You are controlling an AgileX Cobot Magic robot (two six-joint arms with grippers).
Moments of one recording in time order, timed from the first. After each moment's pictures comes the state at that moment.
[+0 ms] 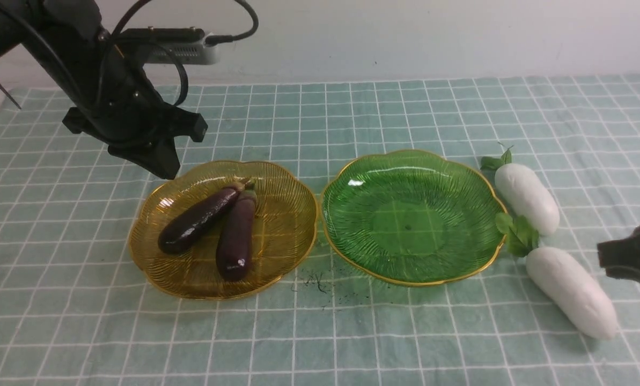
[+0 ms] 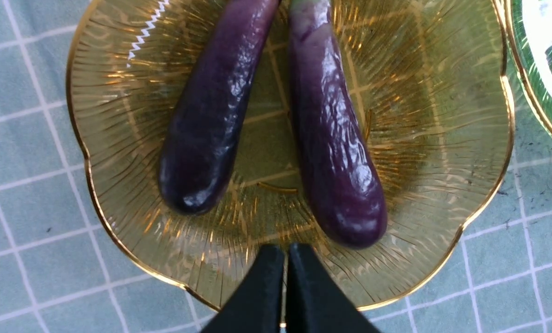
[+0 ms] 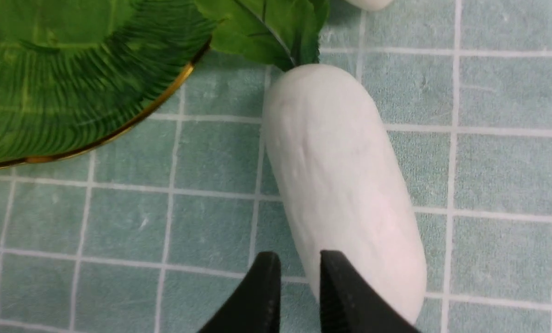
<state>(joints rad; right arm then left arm) 0.01 1.43 -0.85 0.28 0.73 -0.24 -0.13 1.83 -1.69 -0.14 1.23 0.12</state>
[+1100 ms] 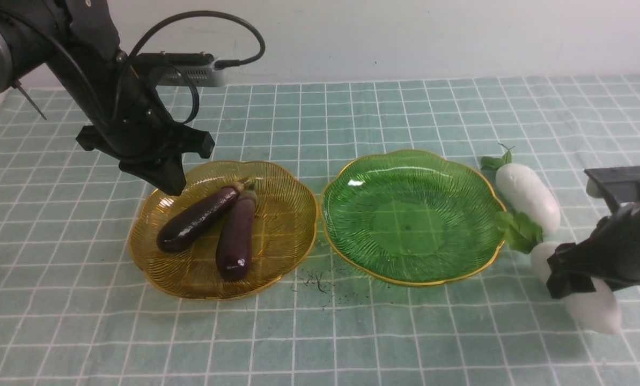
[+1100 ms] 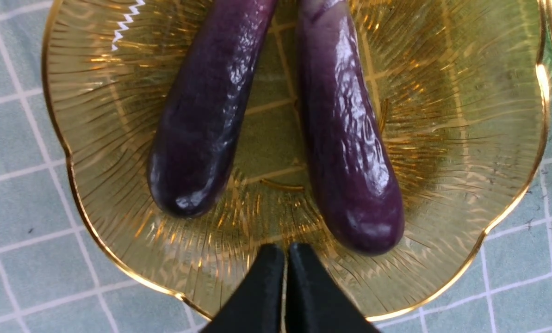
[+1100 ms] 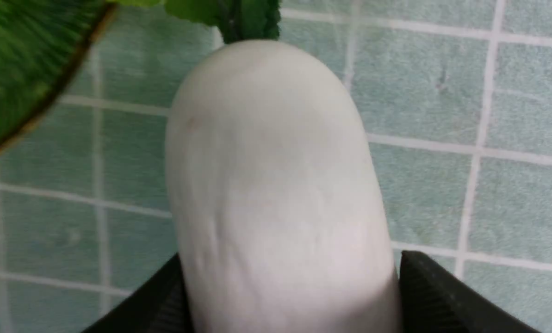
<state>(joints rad) 0.01 1.69 -1.05 0.26 0.89 -0.27 -0.13 1.89 -1.69 -0.14 1.23 0.12</state>
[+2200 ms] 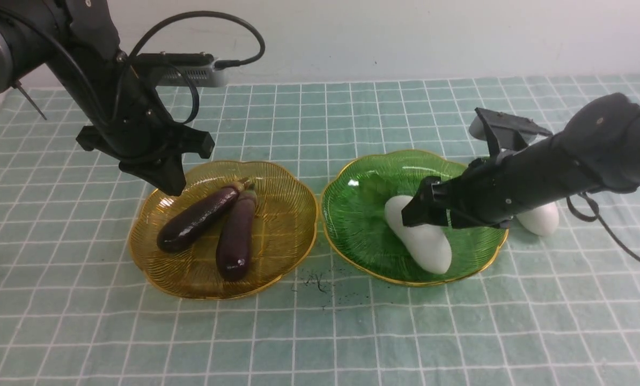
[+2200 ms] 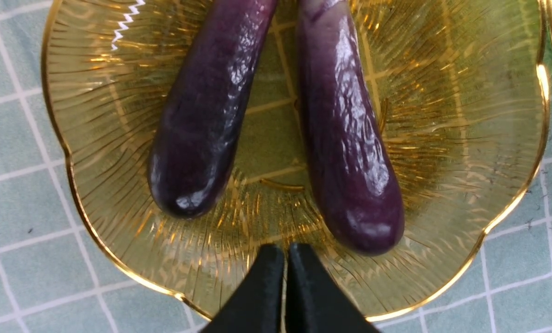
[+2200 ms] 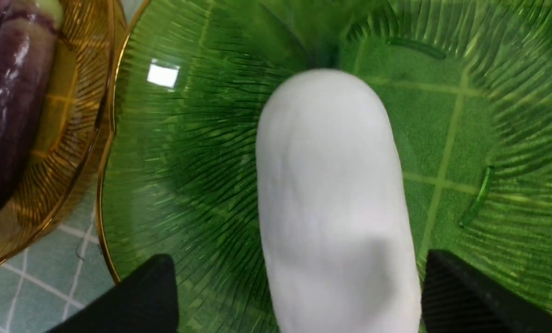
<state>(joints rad) 0.24 1.85 -1.21 0.82 0.65 -0.58 -0.13 1.89 -1.69 -0.14 1.23 0.12</state>
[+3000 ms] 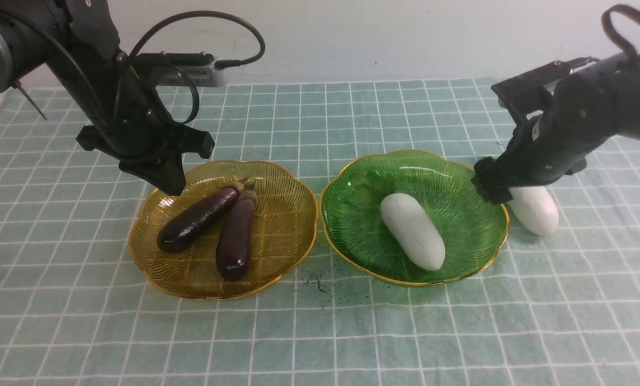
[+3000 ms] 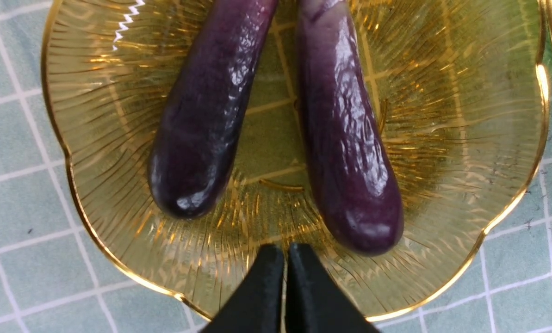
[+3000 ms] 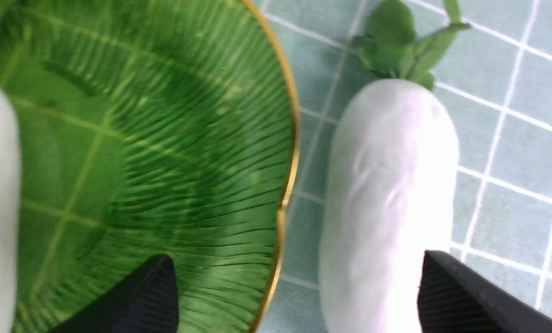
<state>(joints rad) 0.23 1.90 -1.39 -0.25 0.72 0.10 -0.13 1.89 -1.69 -0.14 1.23 0.12</state>
